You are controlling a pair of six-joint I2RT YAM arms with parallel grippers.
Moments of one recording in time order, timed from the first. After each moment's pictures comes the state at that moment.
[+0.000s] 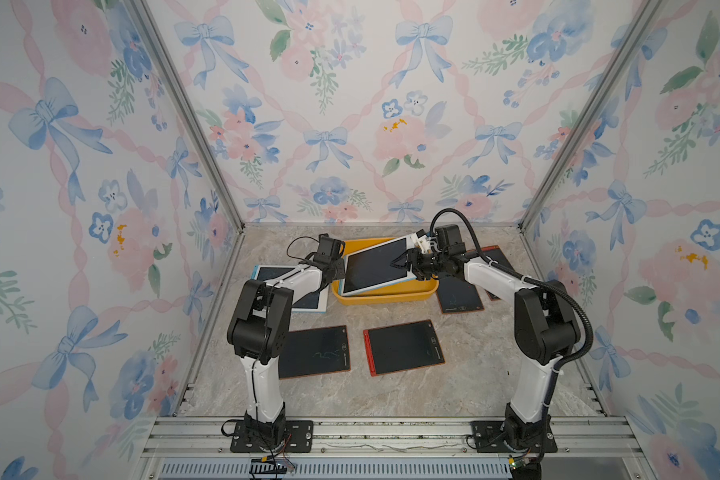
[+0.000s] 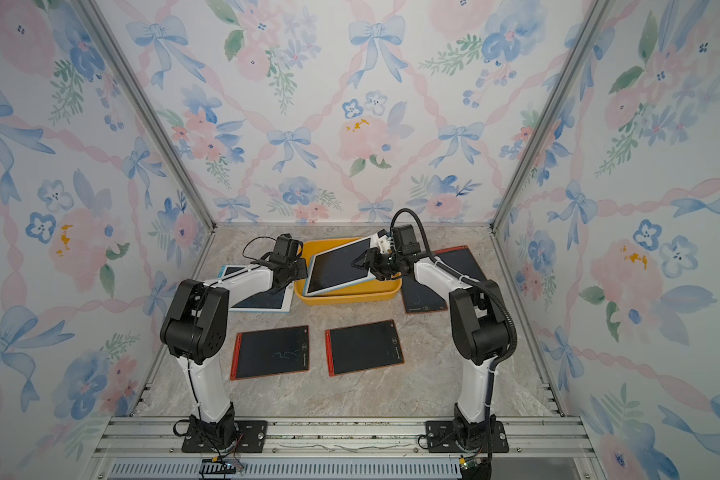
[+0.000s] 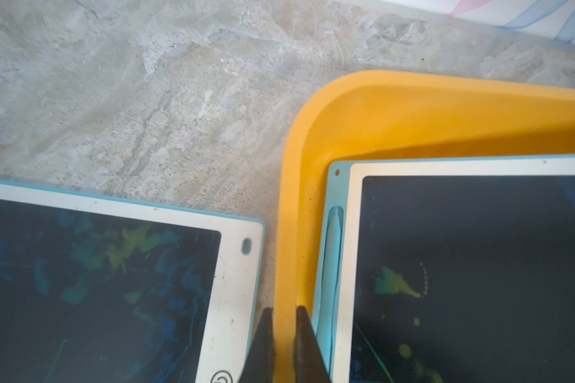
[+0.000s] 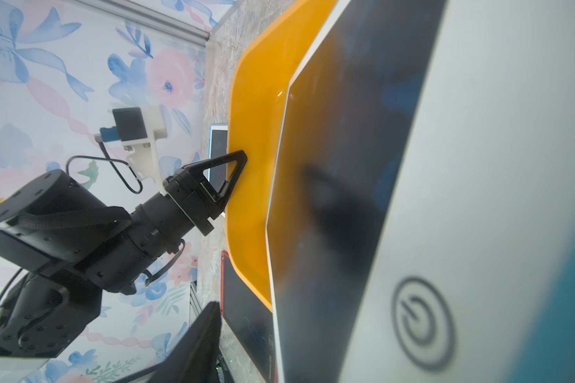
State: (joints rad) left arm -0.31 1.94 1.29 -0.21 -0.19 -0.39; right arm 0.36 2.11 1.59 -0.23 -0.74 0.70
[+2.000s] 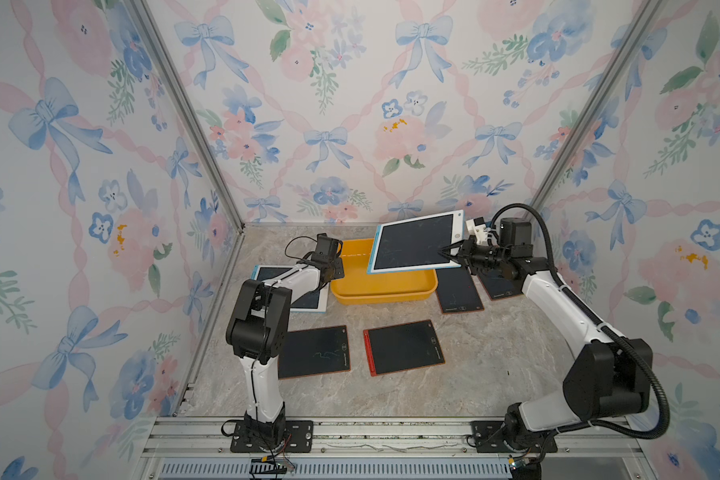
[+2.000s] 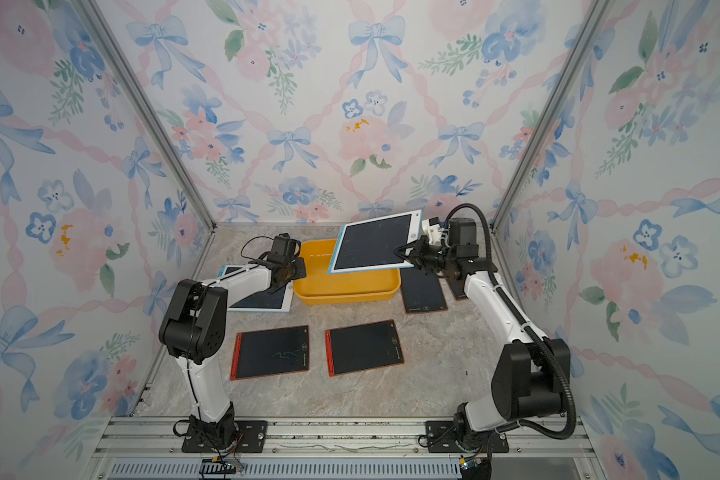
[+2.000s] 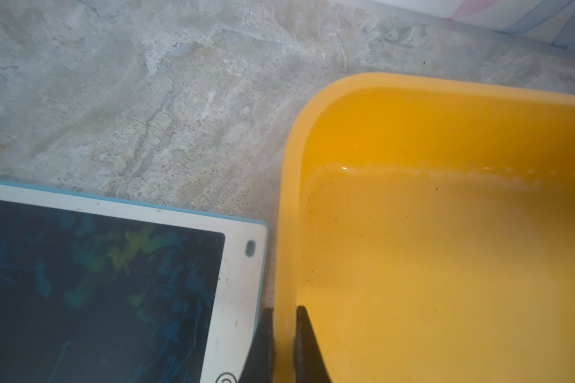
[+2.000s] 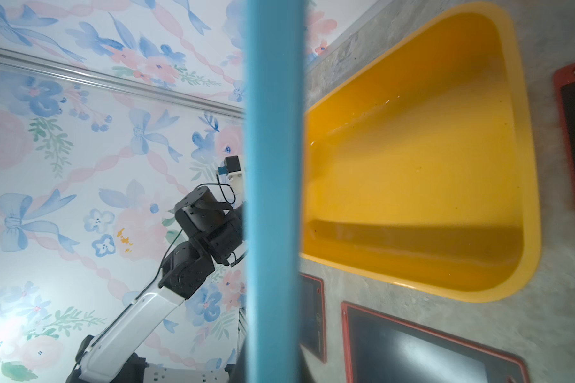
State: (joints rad) left arm -0.29 1.94 1.29 -0.21 -0.17 -0.39; right arm 0.09 1.61 1.38 -0.31 -0.84 0.83
